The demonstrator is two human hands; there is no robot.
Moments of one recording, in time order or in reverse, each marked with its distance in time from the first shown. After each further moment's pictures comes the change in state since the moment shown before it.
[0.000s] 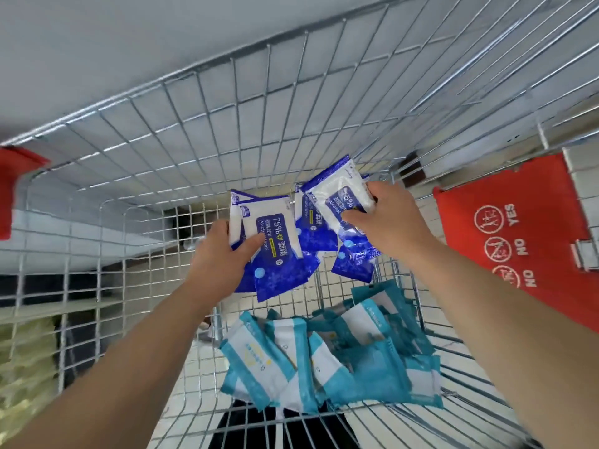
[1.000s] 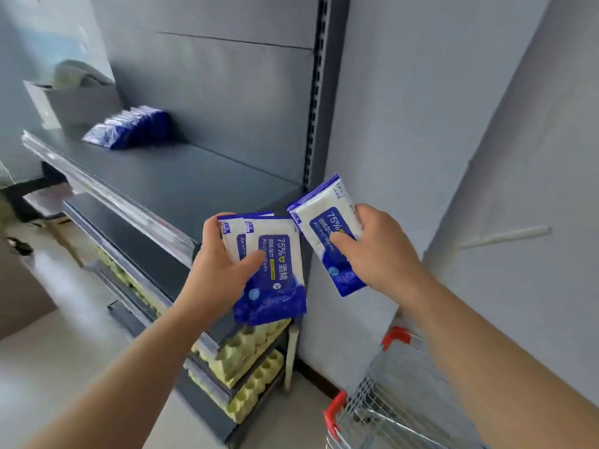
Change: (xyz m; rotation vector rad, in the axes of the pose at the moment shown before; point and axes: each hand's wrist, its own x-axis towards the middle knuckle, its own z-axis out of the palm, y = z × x) left_hand -0.558 -0.024 -0.408 -0.632 1.055 0.278; right_hand -0.444 -0.541 -0.079 0.017 -0.209 -1.131
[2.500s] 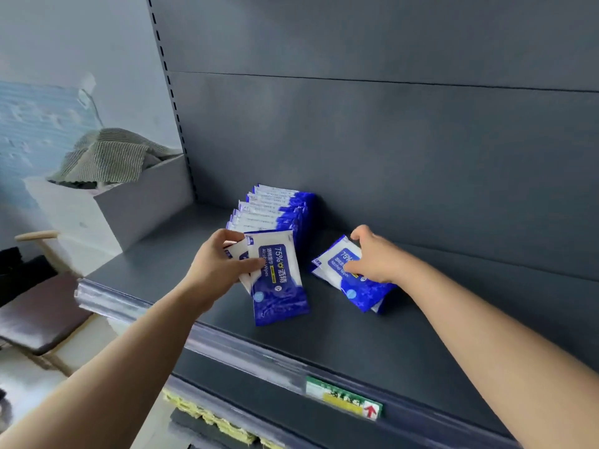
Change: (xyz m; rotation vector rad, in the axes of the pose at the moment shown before) left_hand 0.598 -0.113 -0.439 0.009 -0.298 -0.070; right_hand 0.454 -0.266 0.430 -0.283 -0.190 0.463
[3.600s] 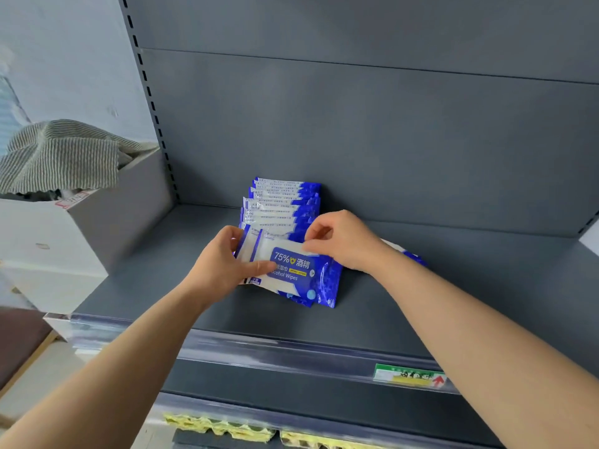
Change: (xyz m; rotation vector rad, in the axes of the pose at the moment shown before) left_hand 0.052 -0.024 -0.061 0.163 -0.346 0.119; right_hand 0.005 -0.098 0.046 0.328 0.175 -0.171
